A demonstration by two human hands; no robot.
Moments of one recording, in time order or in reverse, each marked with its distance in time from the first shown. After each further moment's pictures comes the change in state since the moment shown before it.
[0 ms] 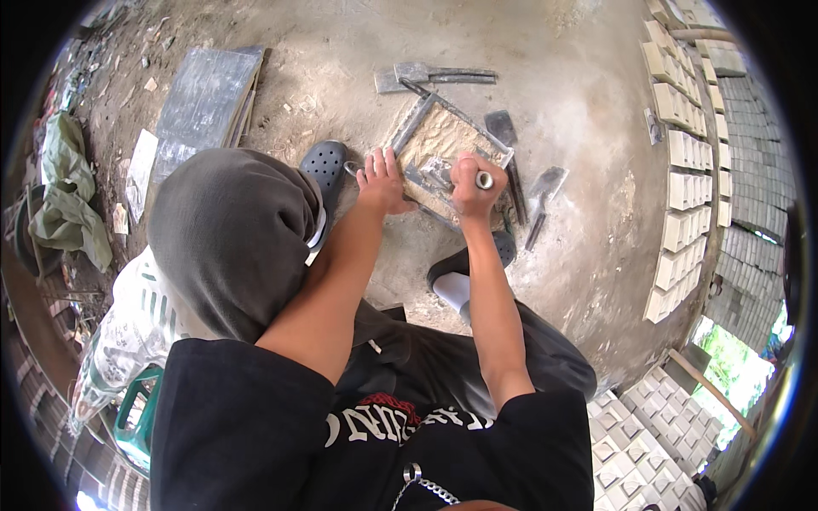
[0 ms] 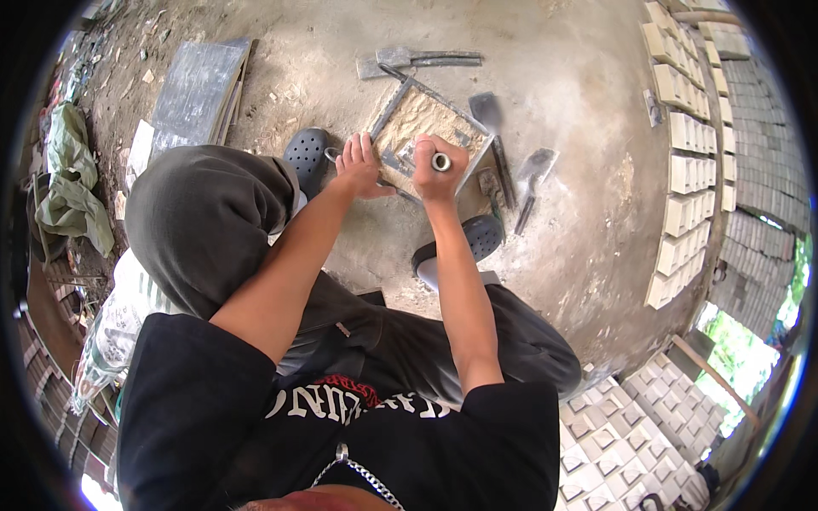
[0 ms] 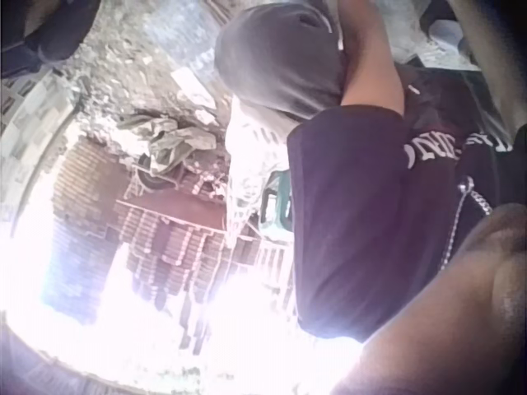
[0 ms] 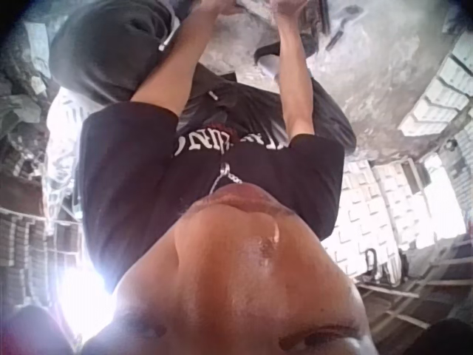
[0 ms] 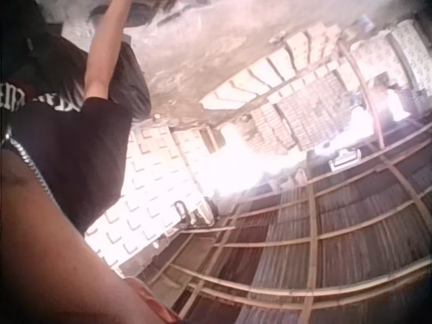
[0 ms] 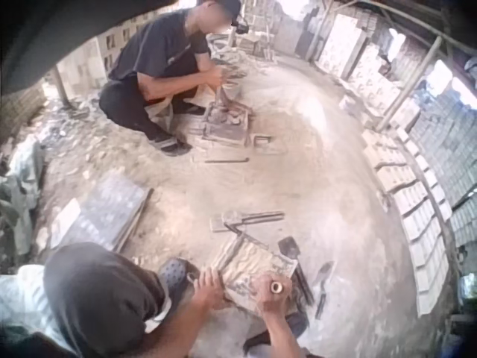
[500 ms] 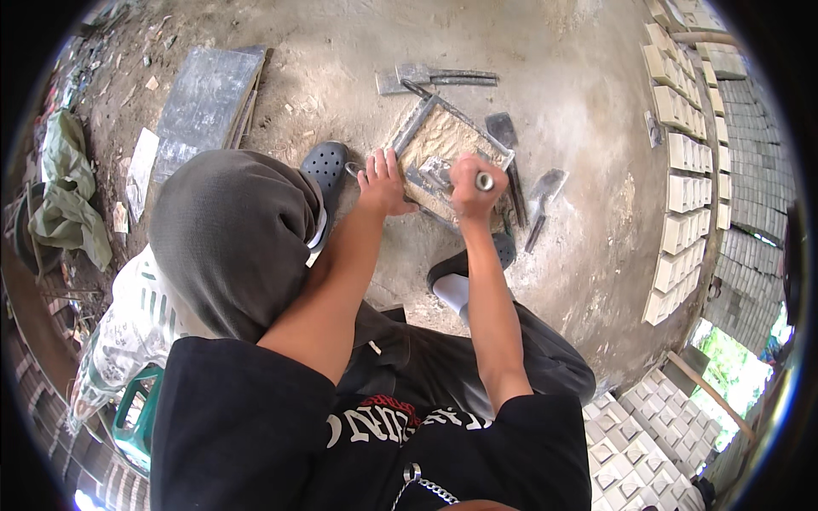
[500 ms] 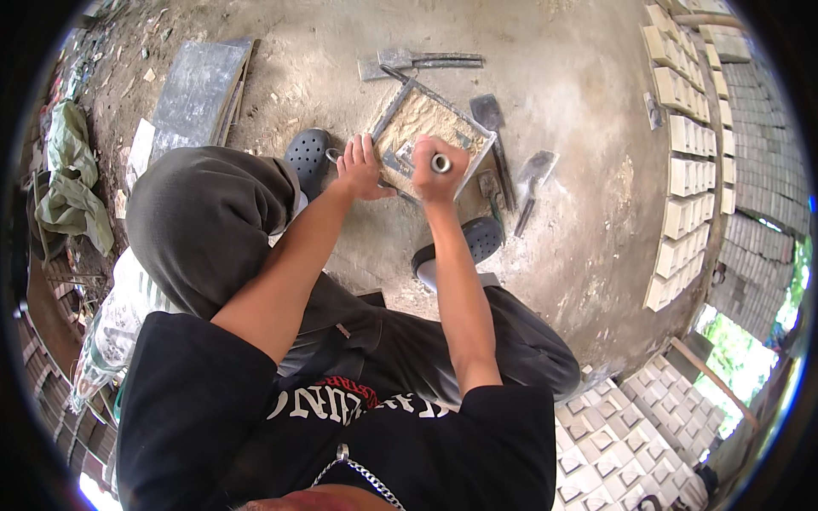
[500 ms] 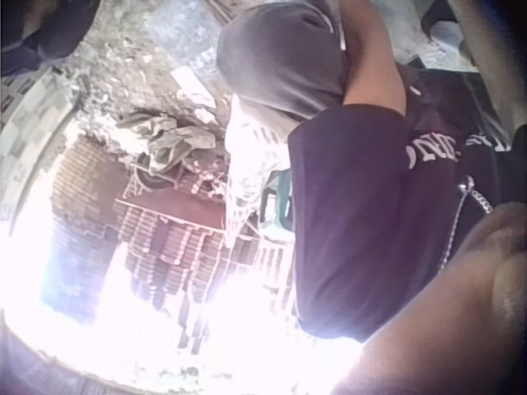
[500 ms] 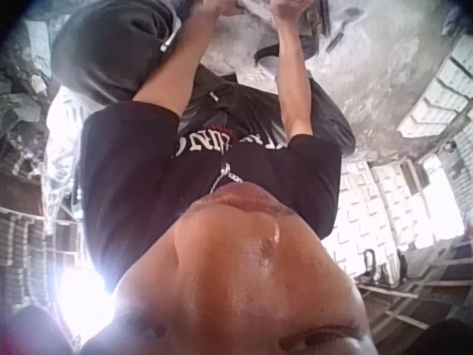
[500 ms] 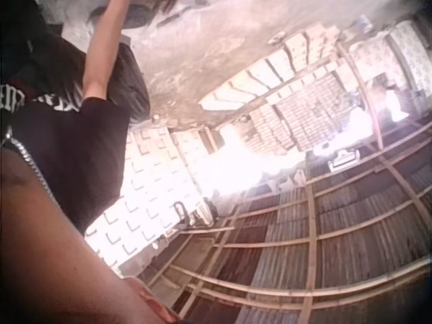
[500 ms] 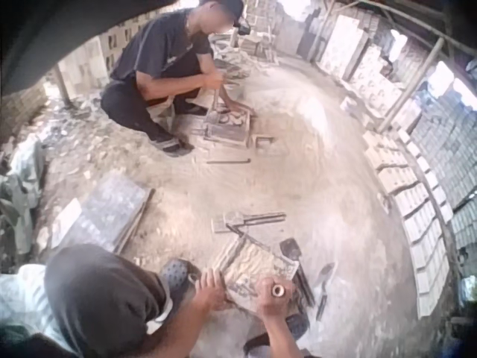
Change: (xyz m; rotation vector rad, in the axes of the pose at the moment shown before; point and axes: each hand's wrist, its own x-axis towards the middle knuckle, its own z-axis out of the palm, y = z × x) left_hand -0.001 -0.003 0.004 -0.022 0.037 -0.005; right_hand -0.004 -0.006 0.007 0.025 0.018 -0.009
